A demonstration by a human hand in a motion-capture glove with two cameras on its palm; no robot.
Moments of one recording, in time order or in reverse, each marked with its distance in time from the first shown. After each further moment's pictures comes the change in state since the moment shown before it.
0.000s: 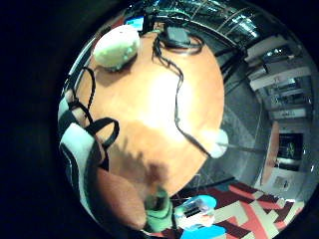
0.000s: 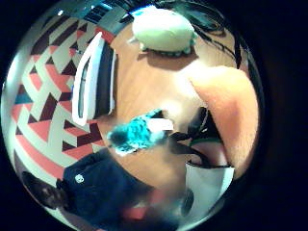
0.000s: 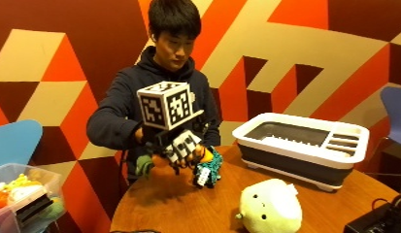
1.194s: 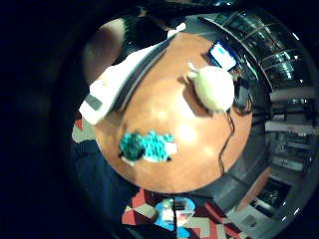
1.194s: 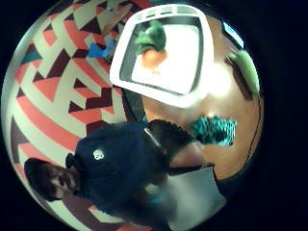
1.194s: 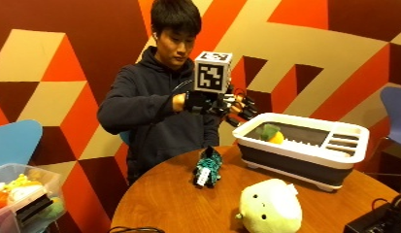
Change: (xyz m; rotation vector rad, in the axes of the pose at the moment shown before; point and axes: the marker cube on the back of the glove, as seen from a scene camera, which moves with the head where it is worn) arm -0.172 0.005 -0.037 -0.175 0.000 -0.440
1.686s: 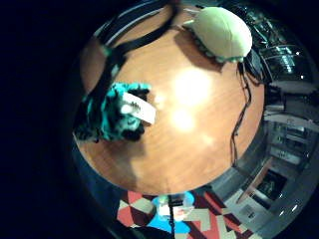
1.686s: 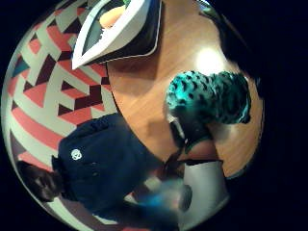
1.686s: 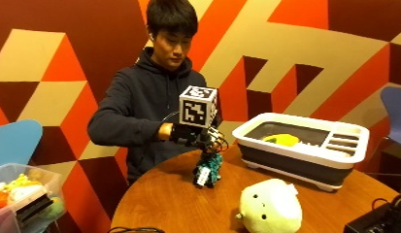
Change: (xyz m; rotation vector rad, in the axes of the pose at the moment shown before) arm 0.030 0.031 0.090 -0.021 -0.016 0.052
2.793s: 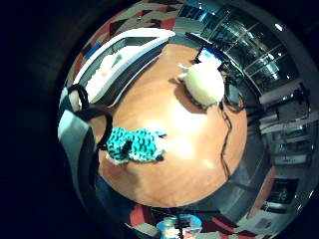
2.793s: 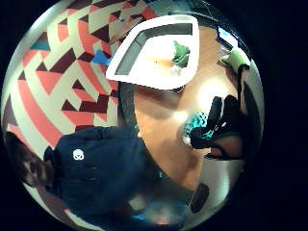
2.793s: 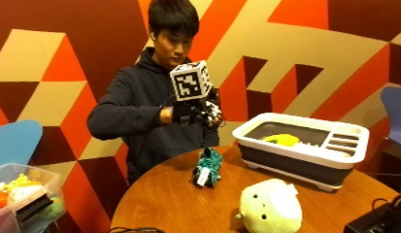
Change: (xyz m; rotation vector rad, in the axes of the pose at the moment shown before) arm -0.030 0.004 -0.064 0.288 0.009 -0.062
